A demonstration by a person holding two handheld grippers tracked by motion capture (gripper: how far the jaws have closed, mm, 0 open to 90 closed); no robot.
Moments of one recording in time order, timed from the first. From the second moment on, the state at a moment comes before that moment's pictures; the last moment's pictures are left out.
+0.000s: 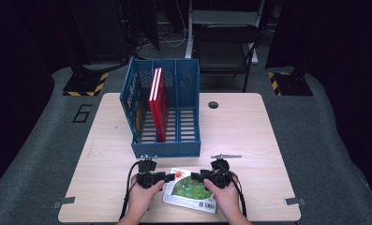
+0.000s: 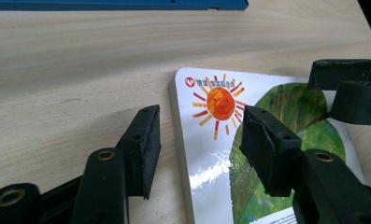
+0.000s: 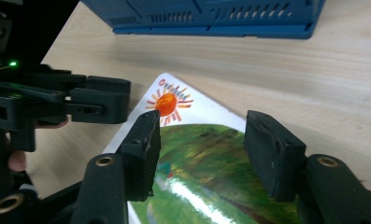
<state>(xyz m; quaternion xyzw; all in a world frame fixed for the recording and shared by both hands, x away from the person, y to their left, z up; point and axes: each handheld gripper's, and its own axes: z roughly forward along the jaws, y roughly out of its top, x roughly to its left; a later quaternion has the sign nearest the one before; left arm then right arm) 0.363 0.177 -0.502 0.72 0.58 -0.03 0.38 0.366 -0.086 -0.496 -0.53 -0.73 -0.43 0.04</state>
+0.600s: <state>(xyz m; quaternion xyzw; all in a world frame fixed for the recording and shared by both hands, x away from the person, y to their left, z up) 0.343 0.180 -0.506 0.74 0.57 -0.05 0.36 0.356 -0.144 -0.503 -0.58 -0.72 -0.38 0.01</state>
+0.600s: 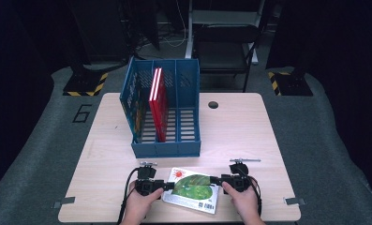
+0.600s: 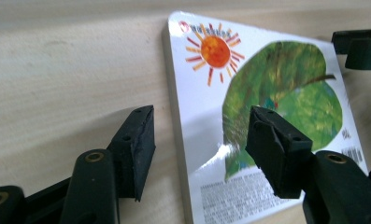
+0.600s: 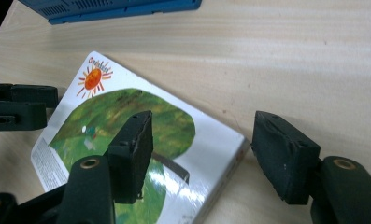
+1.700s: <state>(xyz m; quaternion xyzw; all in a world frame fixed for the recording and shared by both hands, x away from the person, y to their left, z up) 0.372 0.175 -0.504 0.76 0.54 -0.02 0.35 0.321 -0.147 -0.498 -0.56 -0.74 -0.37 0.04</state>
